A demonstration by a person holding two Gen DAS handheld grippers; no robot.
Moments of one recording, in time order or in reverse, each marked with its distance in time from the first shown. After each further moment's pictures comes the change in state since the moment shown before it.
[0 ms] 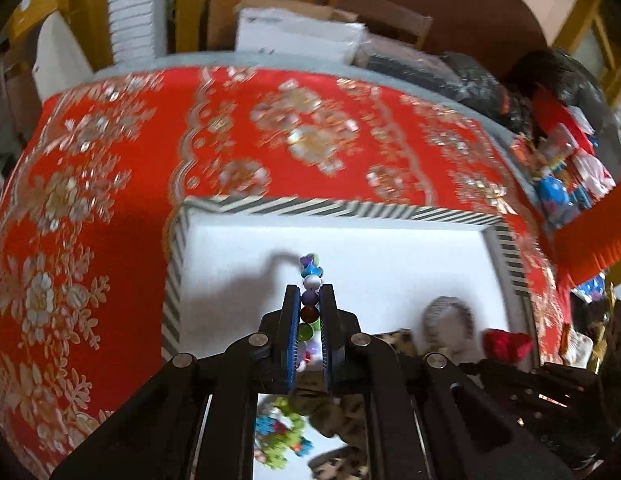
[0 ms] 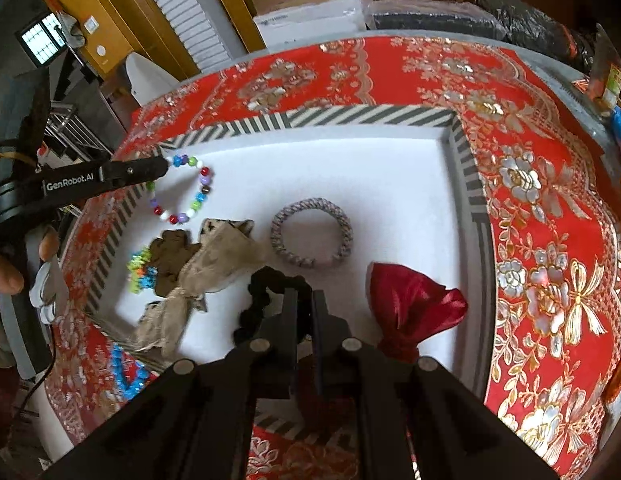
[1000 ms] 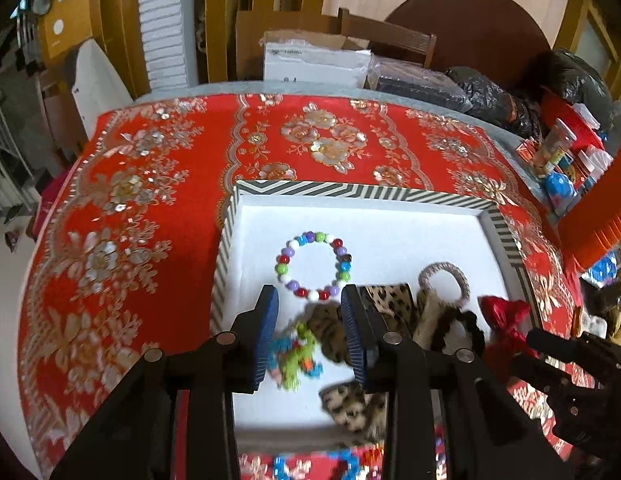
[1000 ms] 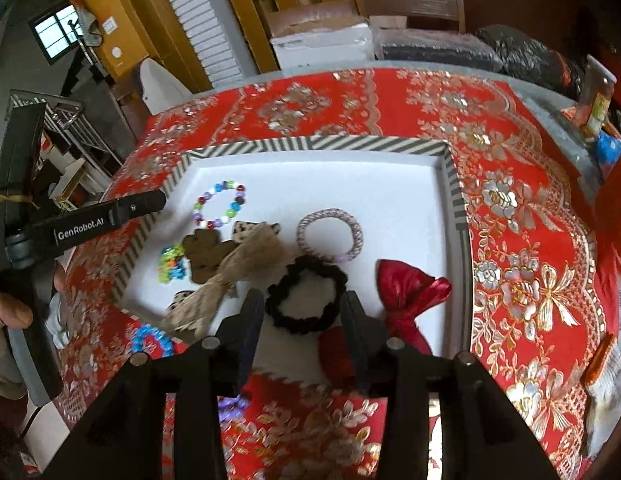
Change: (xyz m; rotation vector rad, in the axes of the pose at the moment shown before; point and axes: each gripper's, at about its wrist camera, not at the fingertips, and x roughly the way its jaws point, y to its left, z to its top) left arm -0.071 -0.023 -0.052 0.035 -0.119 0.129; right arm -0.059 0.033 -0.022 -0.074 -0.092 -0.021
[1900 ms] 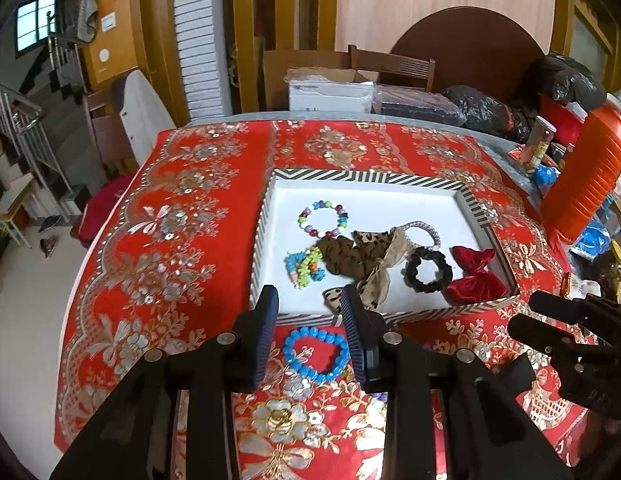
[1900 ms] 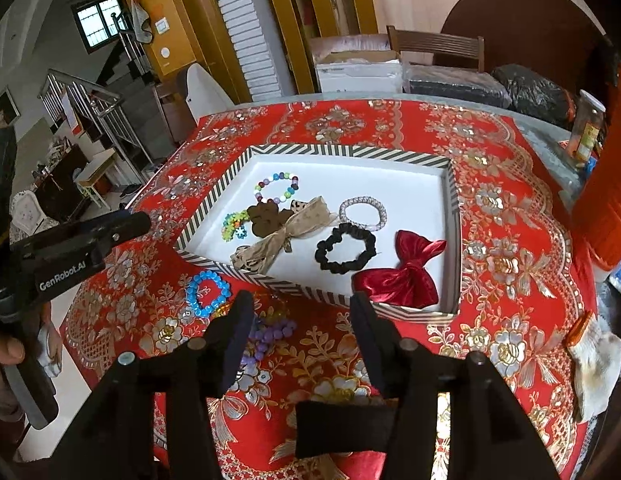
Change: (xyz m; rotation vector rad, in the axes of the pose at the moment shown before) left arm -0.109 -0.022 -0.089 -0.002 -0.127 0.121; right arm -0.074 0.024 -0.058 -0.091 -0.077 0.053
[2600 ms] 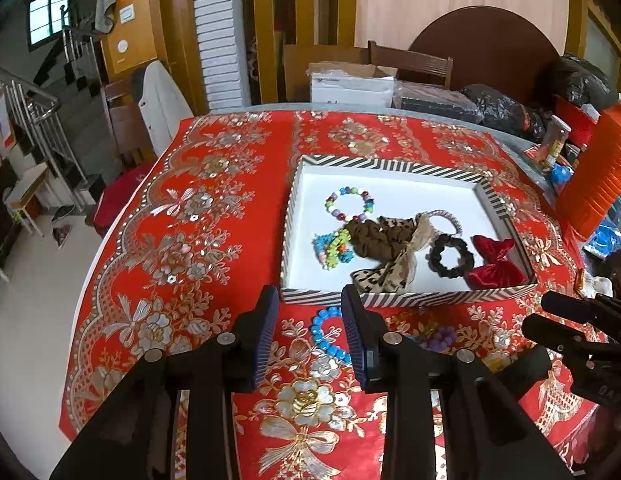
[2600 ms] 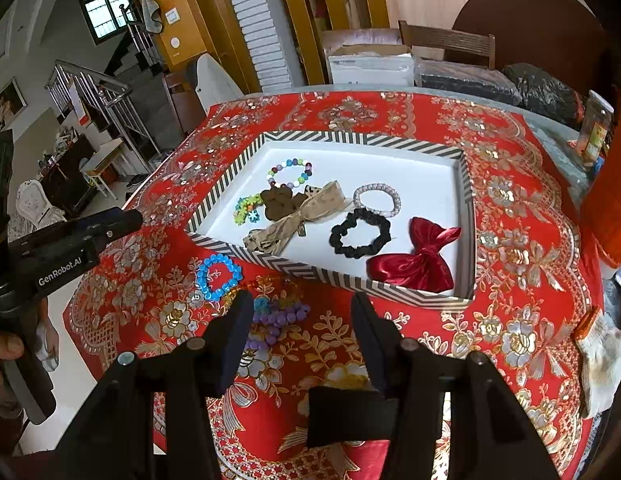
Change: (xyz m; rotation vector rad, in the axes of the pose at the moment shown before) left arm -0.002 0.020 -0.016 -0.031 0.023 0.045; right arm 0.007 0.010 -0.011 -0.023 0.033 0.017
